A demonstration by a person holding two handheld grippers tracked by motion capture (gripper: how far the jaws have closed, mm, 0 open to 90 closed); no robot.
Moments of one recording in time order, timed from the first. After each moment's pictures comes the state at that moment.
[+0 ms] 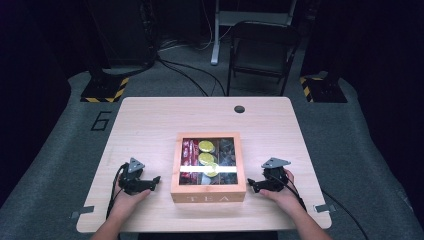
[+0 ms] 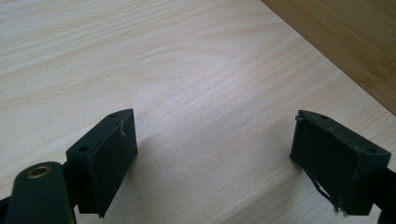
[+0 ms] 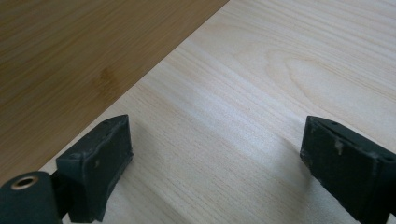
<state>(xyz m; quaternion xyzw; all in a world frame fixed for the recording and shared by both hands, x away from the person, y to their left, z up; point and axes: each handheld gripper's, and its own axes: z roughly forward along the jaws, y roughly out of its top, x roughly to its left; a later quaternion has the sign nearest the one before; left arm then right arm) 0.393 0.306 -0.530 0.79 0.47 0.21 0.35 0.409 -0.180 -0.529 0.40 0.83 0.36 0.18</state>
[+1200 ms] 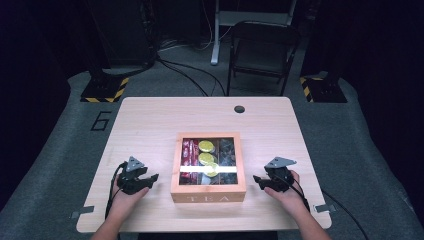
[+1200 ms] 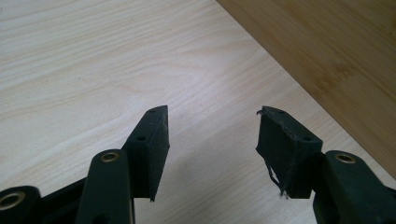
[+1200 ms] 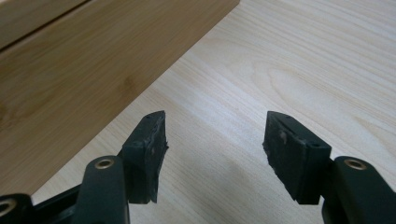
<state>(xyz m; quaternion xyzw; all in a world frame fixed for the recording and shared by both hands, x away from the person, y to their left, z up) 0.383 0.302 -0.506 0.79 0.46 0.19 0.36 0.395 -0.186 -0.501 0.40 0.83 0.35 0.18</state>
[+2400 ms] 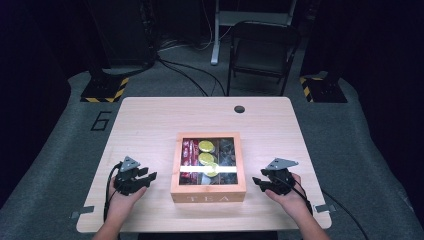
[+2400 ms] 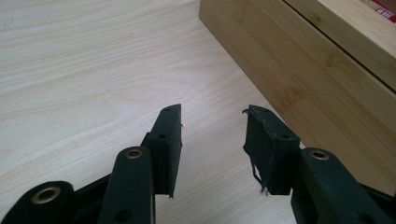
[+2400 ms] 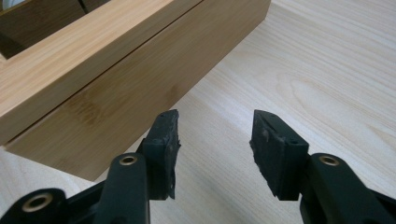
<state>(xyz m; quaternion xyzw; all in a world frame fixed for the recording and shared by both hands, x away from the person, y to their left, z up) 0.369 0.300 -0.485 0.77 0.48 0.18 0.38 0.378 -0.181 -0.479 0.38 0.84 0.36 0.16</state>
